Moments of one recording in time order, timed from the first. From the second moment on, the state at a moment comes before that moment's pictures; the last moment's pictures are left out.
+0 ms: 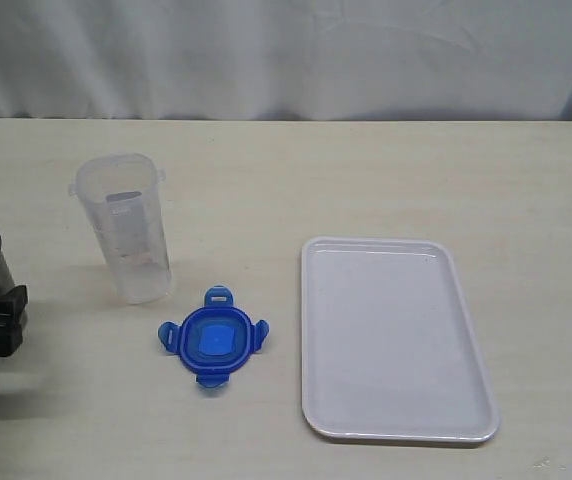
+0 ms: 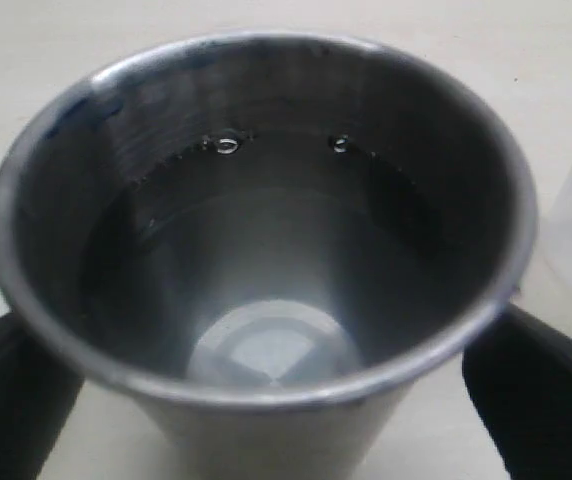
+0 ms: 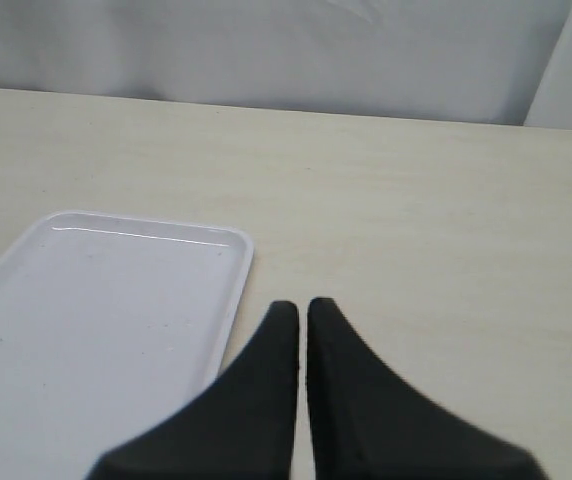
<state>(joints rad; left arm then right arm) 0.00 1.81 -0.09 0.00 -1.15 0.04 0.03 0.00 0.00 0.03 0.35 -0.09</state>
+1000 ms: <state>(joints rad) 0.00 1.81 -0.14 0.02 -1.11 0.03 0.03 0.00 0.00 0.03 0.35 -0.09</state>
